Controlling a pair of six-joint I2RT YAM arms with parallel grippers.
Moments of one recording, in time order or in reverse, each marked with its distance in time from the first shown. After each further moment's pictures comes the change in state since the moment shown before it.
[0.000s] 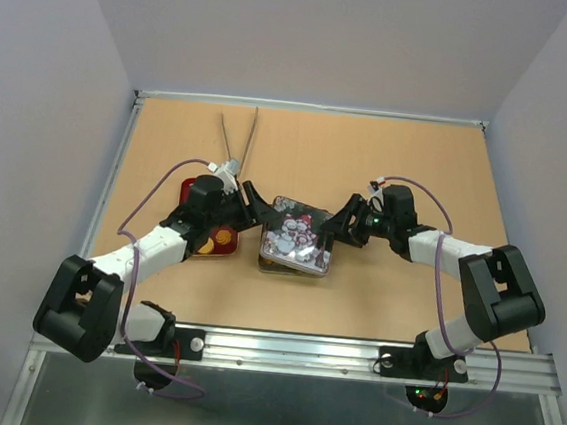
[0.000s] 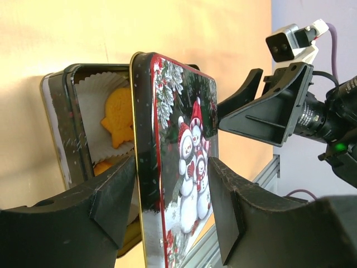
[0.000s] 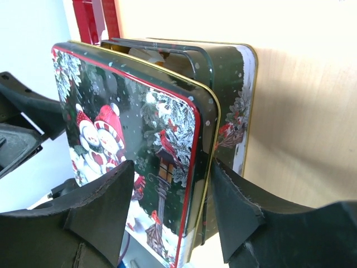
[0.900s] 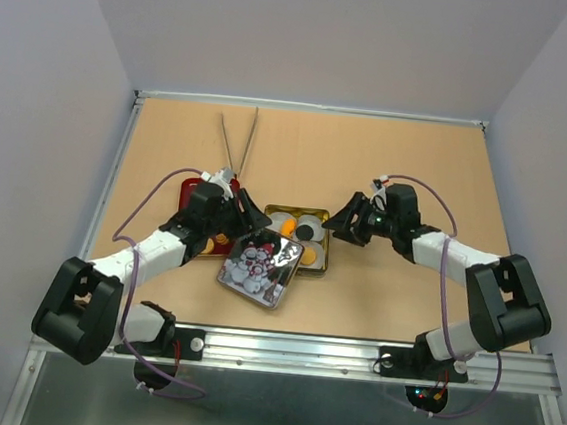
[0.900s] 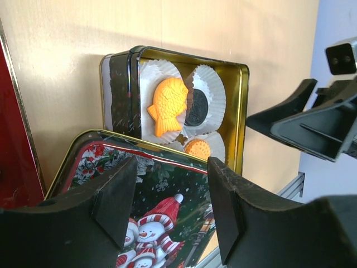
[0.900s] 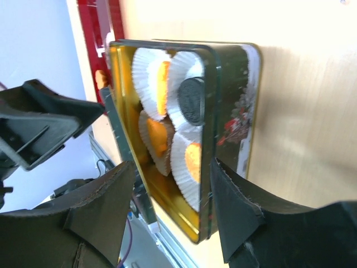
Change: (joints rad) left arm -0.002 -0.036 -0.051 -0.090 -0.121 0.006; right arm 0.000 -0.025 0.002 -0.024 0.011 0.007
